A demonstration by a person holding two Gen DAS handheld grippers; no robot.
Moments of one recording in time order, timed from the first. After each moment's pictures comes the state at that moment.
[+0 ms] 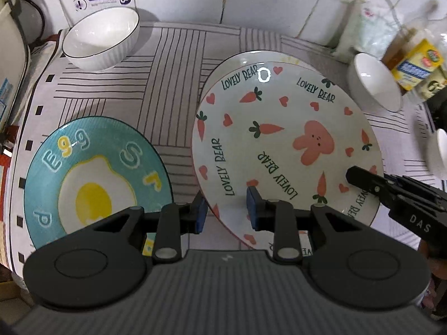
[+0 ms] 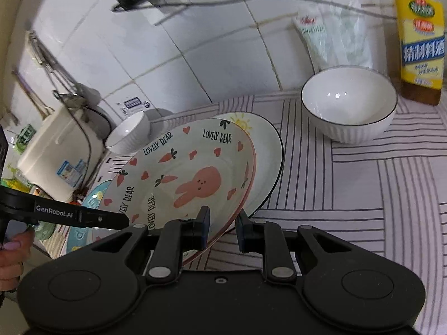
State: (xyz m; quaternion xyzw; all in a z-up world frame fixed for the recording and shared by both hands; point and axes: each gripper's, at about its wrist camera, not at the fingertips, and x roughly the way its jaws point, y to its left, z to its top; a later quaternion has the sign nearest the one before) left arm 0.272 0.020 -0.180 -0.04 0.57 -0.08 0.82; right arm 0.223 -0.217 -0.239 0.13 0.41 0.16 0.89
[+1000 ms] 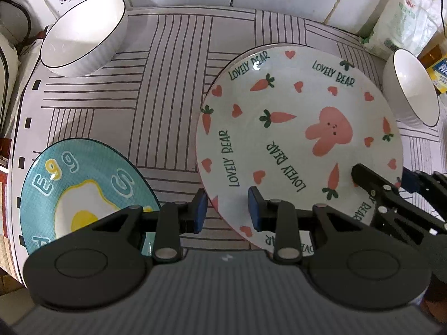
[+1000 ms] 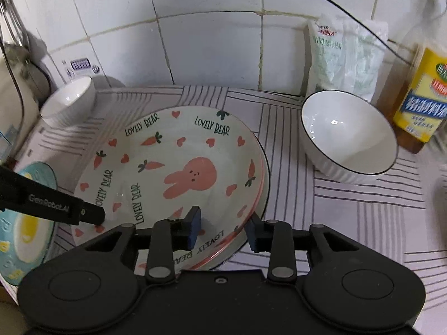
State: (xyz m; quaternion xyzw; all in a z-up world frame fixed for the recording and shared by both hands) left arm 0.325 0.009 -0.213 -0.01 0.62 -0.05 0.78; right arm 0.262 -0.152 -0.234 -0.03 0.47 0.03 0.88
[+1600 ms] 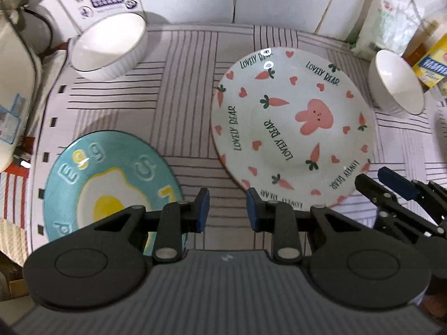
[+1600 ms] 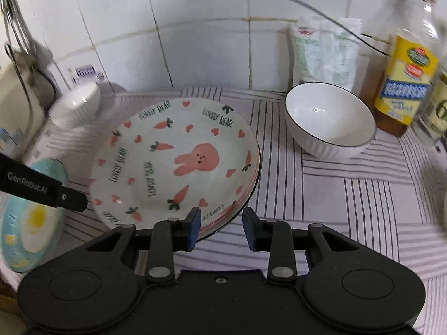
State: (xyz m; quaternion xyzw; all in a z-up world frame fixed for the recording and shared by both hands) left arm 0.279 0.012 -0.175 0.00 0.58 -0.04 0.81; right arm 0.210 -0.167 -0.224 0.02 0.41 0.05 0.91
